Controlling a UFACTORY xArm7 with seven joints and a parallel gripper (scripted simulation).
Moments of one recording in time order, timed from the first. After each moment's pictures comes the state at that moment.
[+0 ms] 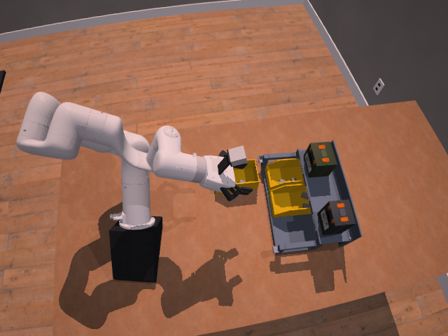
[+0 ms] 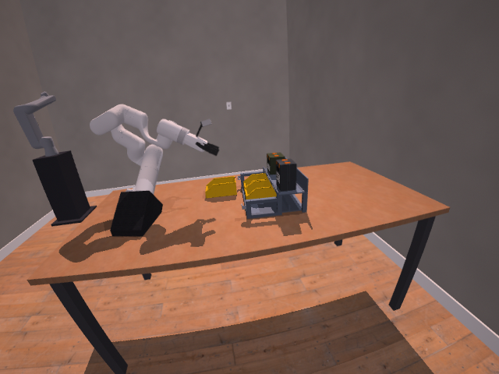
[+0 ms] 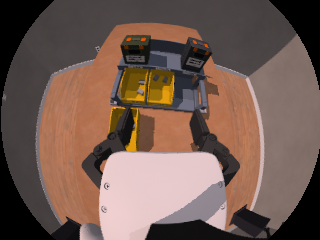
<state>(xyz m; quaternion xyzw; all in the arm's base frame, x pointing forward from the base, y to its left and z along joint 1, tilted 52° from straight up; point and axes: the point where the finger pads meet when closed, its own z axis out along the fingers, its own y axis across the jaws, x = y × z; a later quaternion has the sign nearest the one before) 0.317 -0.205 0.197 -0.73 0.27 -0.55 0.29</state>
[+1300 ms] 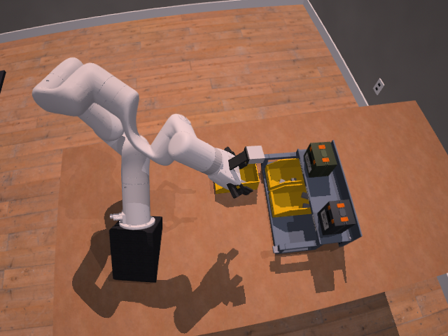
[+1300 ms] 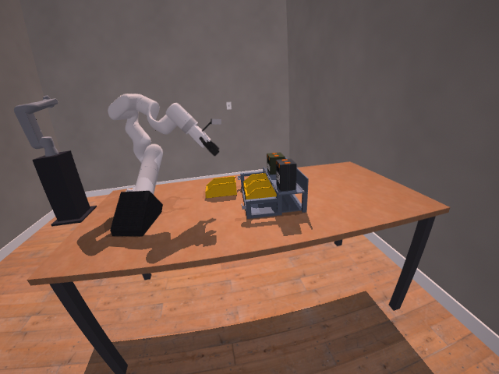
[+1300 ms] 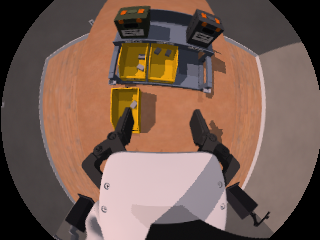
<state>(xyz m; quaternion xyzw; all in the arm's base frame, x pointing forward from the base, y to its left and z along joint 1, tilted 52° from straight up) 0.316 -0.204 0.196 -0.81 0.22 -0.42 0.34</state>
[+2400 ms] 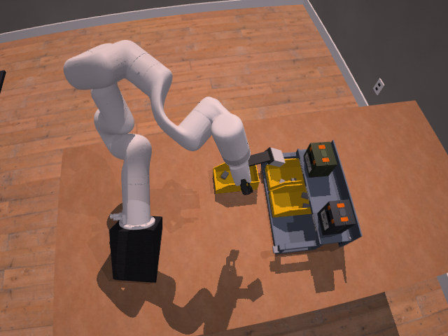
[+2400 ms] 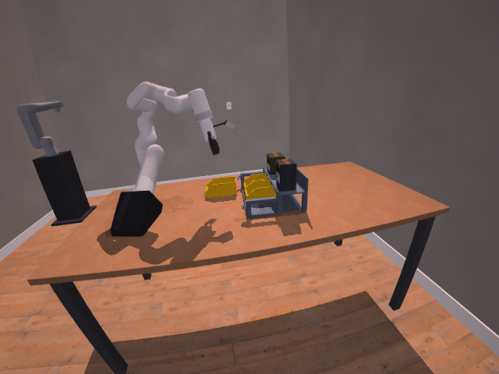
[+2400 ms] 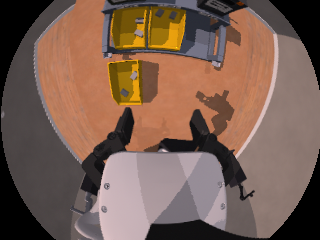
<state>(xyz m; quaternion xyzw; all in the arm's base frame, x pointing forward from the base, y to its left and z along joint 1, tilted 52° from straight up) 0.316 -0.206 0.197 -0.88 0.14 -0.22 0.39</state>
